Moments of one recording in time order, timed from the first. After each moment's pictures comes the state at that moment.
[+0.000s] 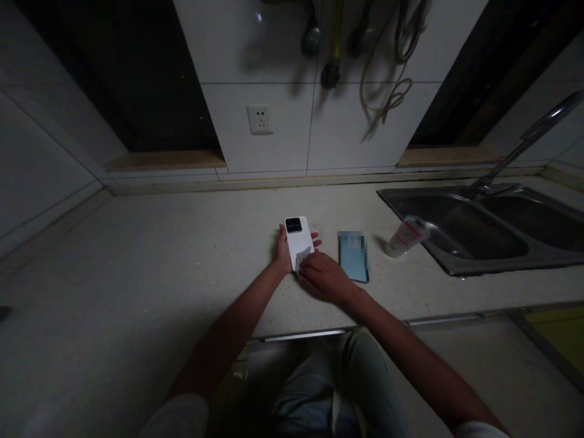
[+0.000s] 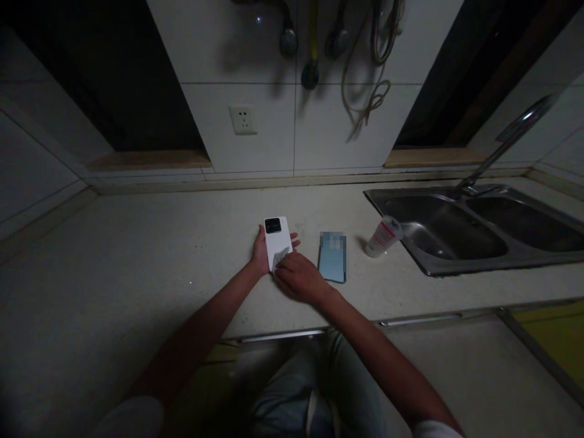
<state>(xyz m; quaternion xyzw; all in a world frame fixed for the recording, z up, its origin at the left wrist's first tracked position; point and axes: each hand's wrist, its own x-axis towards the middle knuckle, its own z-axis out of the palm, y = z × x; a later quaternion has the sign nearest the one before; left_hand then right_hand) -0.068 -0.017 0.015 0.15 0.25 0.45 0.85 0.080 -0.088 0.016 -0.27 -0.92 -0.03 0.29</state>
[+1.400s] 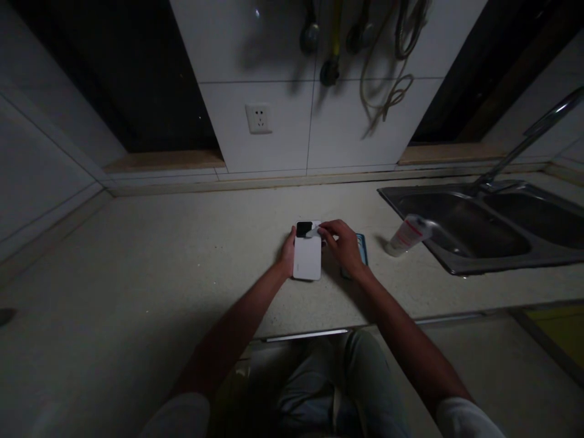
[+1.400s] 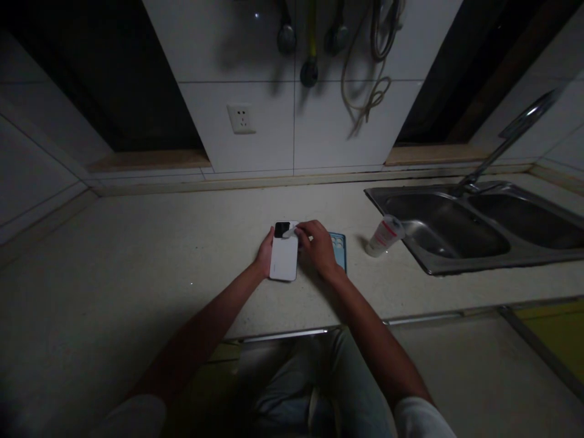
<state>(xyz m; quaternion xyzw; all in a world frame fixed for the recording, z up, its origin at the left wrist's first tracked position) -0.064 -0.018 0.011 0.17 0.28 0.38 0.86 0.098 -0.038 0.046 -0.47 -0.72 0.12 0.50</state>
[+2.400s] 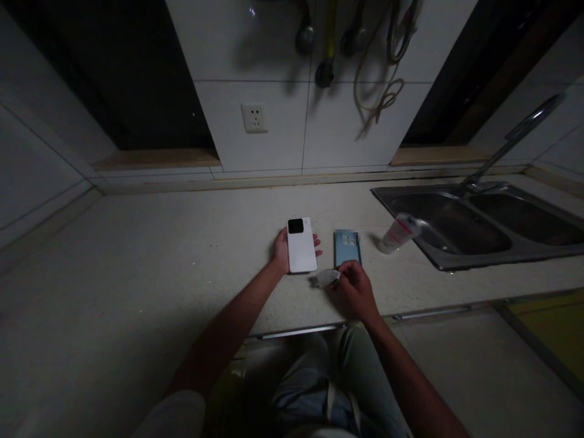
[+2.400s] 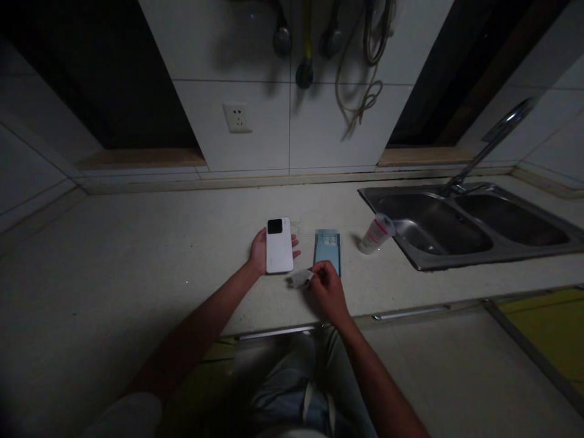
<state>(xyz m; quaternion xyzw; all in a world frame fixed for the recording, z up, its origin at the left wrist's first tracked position) -0.066 -0.024 0.016 0.12 0.19 0.42 0.88 0.115 -0.145 0.013 -0.50 -0.56 0.36 0.56</state>
